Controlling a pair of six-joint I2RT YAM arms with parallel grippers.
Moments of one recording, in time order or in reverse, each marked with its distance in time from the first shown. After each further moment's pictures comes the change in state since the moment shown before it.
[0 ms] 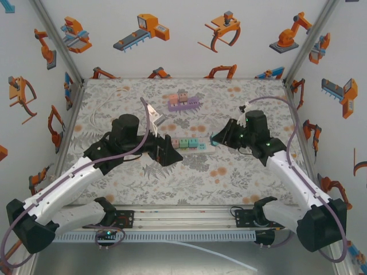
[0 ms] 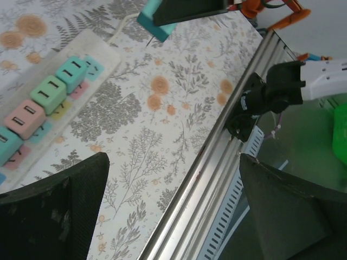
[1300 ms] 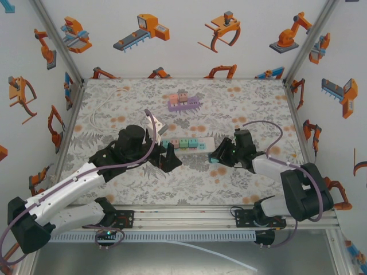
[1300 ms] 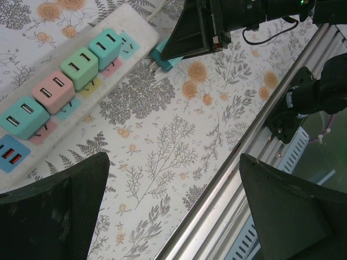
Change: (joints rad) left arm -0.071 -0.028 -0.121 0.043 -0.213 0.009; right arm -0.002 0.286 -0.321 0.428 0.073 0.124
